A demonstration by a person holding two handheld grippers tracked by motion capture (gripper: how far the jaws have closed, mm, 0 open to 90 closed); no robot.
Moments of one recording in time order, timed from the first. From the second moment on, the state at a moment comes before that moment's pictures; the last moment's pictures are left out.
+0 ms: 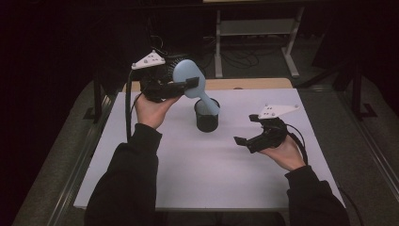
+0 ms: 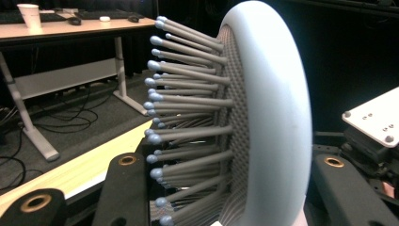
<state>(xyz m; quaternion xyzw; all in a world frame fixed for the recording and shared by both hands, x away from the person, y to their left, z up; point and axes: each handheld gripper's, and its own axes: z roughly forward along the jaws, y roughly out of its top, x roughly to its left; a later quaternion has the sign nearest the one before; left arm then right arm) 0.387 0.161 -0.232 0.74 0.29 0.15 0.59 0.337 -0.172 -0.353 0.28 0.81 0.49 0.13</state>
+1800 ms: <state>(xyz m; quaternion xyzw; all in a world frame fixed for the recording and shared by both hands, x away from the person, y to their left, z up) 0.446 0.148 -0.246 0.75 0.31 0.20 0.54 0.295 -0.250 -0.397 0.34 0.77 0.52 0.15</state>
